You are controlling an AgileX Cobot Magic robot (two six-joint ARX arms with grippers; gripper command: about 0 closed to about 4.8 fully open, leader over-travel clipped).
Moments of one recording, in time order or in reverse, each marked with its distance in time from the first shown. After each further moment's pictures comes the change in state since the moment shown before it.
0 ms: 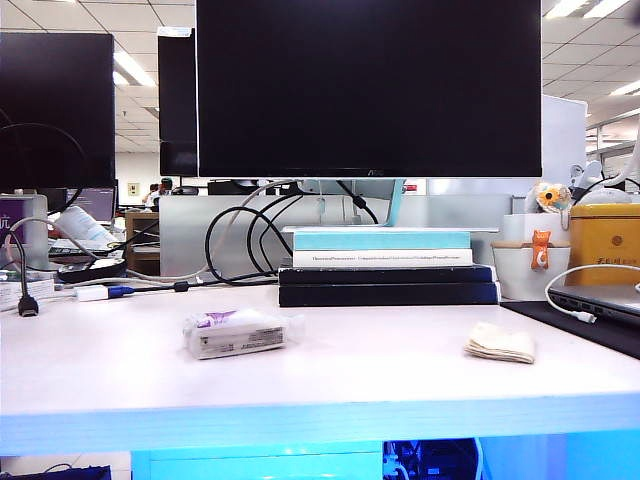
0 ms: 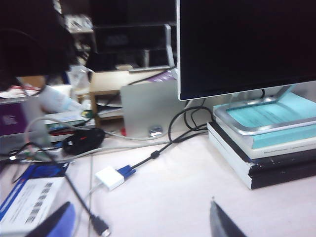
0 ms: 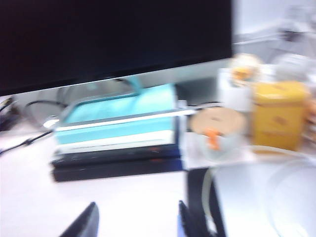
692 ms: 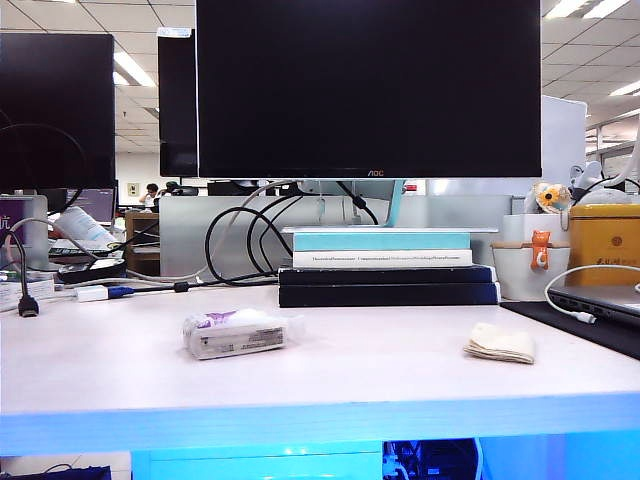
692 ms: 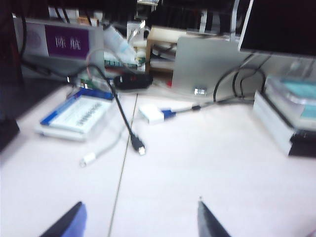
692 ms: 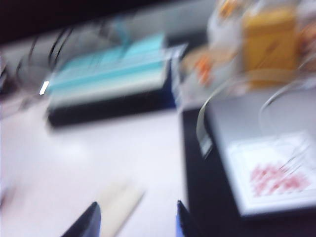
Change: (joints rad) left arm -0.006 -0.570 -0.275 -0.372 -0.236 -0.150; right arm 0.006 -0.448 -0.320 -0.212 -0.054 0.055
